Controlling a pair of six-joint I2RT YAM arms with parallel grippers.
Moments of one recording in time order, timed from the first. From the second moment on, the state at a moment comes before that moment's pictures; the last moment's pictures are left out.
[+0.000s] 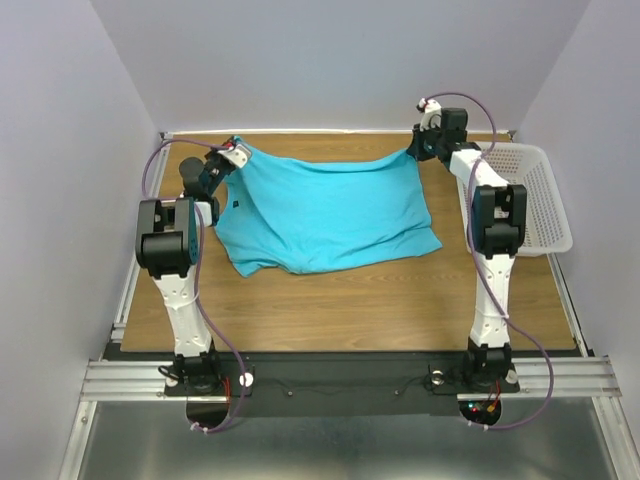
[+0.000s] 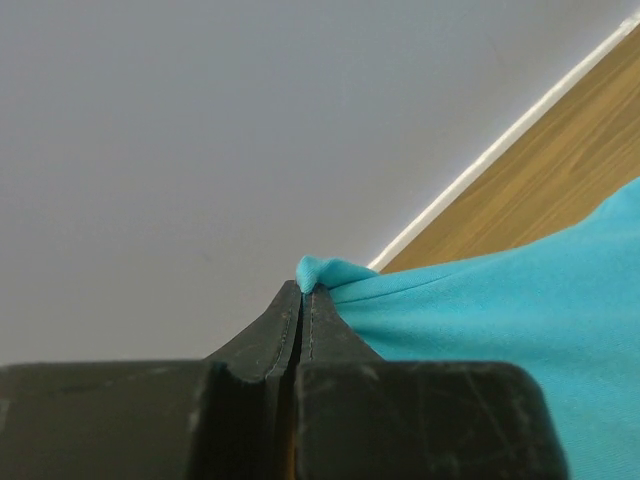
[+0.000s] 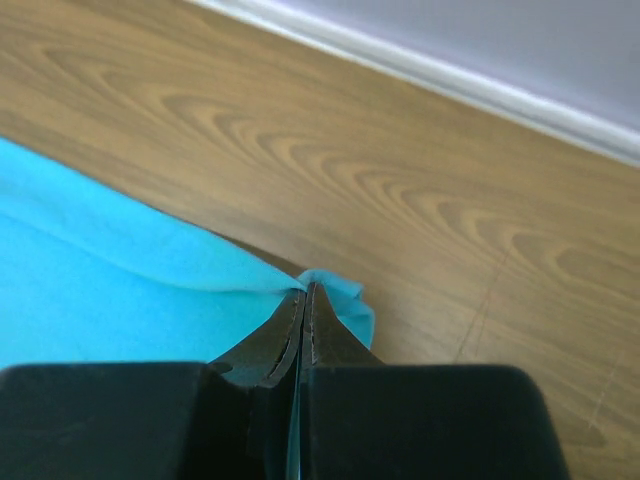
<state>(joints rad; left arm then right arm) 0.06 2.11 1.16 1.13 0.53 0.64 0.02 2.39 2.01 -0.19 -0.42 -0.14</state>
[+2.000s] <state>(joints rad) 0.01 1.84 0.68 1.11 0.50 0.62 -0.06 2.13 1.53 -0.27 -0.75 -0.07</state>
